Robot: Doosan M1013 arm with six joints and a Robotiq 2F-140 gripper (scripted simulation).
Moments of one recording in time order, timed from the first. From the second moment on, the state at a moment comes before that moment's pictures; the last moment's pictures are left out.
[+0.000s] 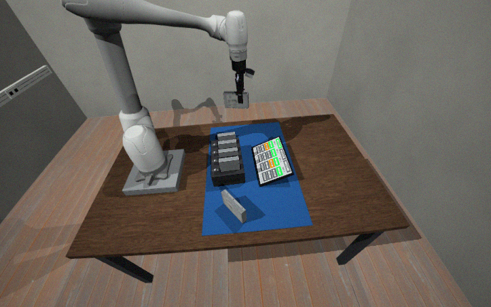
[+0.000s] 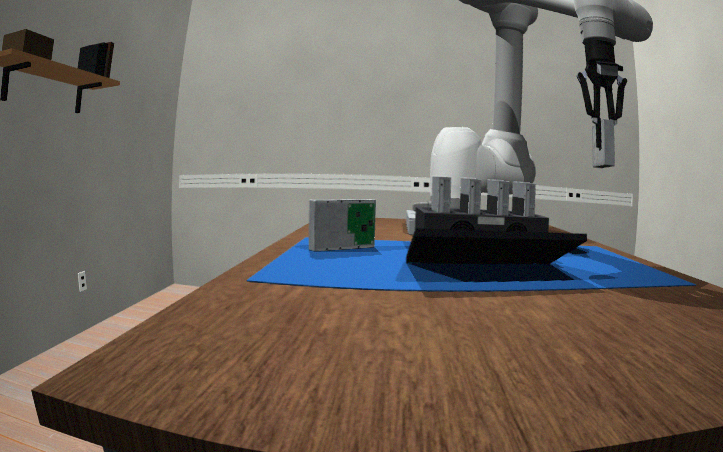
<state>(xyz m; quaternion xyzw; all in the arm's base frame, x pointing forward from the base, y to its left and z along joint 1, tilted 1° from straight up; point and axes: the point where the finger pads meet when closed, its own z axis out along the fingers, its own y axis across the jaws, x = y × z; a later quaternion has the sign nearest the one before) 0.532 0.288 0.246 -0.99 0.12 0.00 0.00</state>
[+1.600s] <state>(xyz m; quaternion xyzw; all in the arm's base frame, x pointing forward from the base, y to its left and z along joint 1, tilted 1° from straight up) 0.532 0.288 0.246 -0.95 0.27 -0.18 -0.05</state>
